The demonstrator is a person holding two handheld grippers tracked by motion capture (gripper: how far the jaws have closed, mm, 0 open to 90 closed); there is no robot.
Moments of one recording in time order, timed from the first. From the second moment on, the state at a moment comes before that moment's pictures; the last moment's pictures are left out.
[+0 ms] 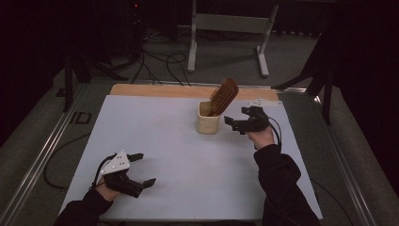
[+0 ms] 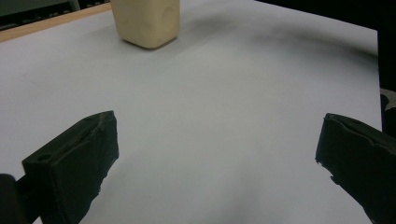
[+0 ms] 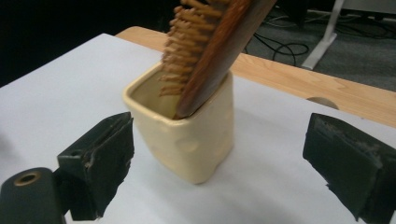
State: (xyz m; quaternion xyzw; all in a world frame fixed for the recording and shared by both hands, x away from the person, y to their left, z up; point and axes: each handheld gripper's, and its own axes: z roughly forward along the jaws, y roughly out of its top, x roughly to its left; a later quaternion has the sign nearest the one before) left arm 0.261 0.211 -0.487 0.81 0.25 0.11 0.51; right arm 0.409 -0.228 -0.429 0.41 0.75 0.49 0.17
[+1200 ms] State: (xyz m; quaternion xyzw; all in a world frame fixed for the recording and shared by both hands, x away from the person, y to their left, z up) left arm 0.261 0.214 -0.487 0.81 0.25 0.12 0.51; right arm 0.340 -0.247 -0.492 0.36 0.77 0.51 0.13
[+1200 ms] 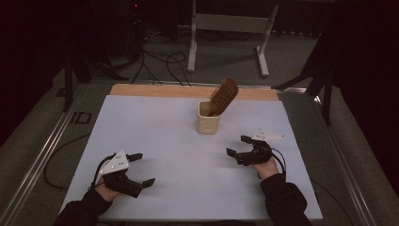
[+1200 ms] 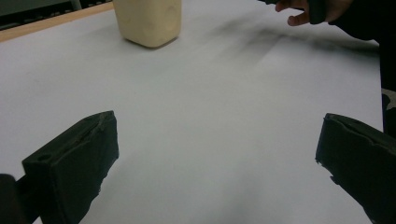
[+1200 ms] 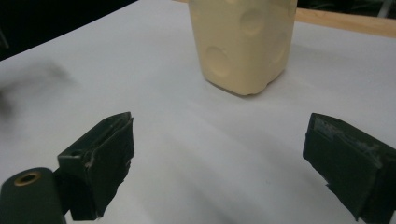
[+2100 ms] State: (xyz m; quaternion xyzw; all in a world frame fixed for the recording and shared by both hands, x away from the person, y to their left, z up) left arm 0.251 0.237 -0.489 0.81 0.27 0.13 0.50; right arm 0.288 -0.273 -0.504 0.35 0.78 0.50 0.17
